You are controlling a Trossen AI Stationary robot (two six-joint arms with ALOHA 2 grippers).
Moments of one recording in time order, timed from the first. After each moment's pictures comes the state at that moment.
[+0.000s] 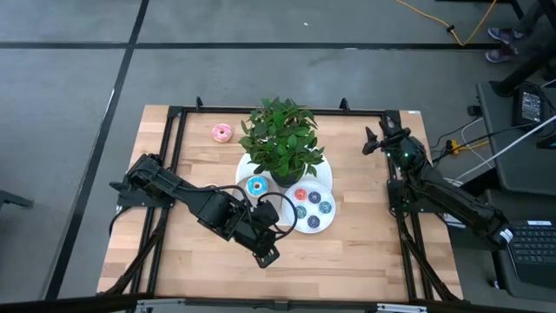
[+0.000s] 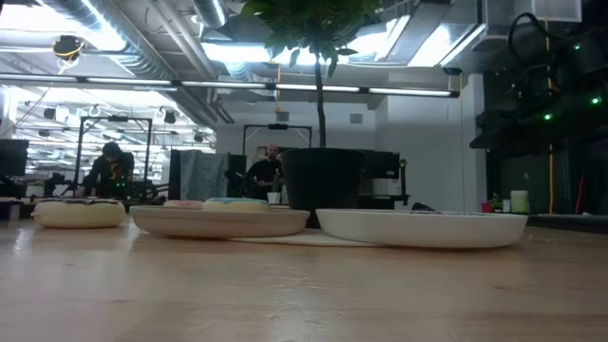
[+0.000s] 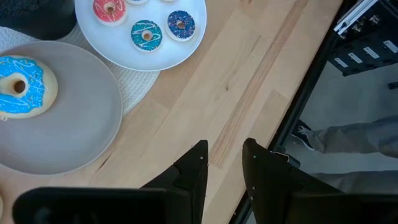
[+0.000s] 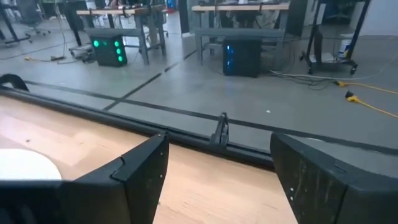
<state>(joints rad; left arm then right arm) -0.48 1.90 2.04 -1.22 -0.23 -1.06 -0.82 0.30 0.02 0.13 0.32 0.10</state>
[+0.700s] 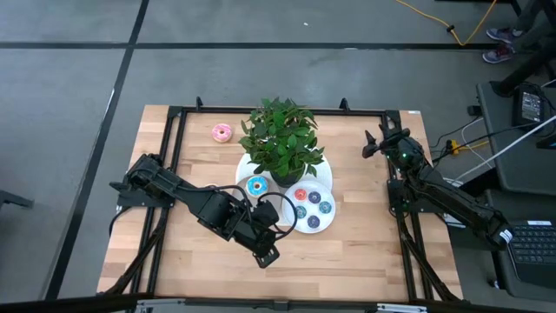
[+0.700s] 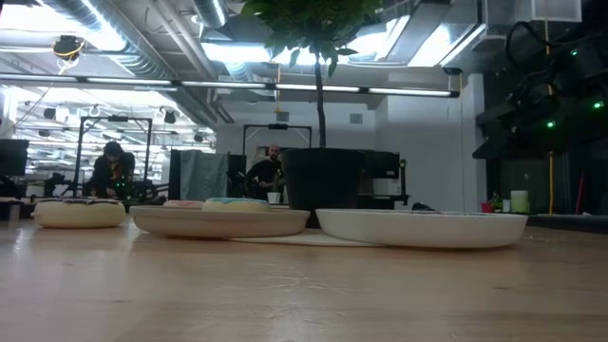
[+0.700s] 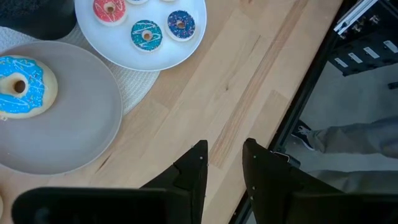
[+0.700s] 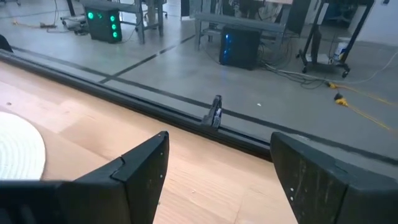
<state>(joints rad) -0.48 1.90 2.04 -1.22 -0.23 -1.06 -0.82 0.29 0.01 0.07 0.32 0.00</state>
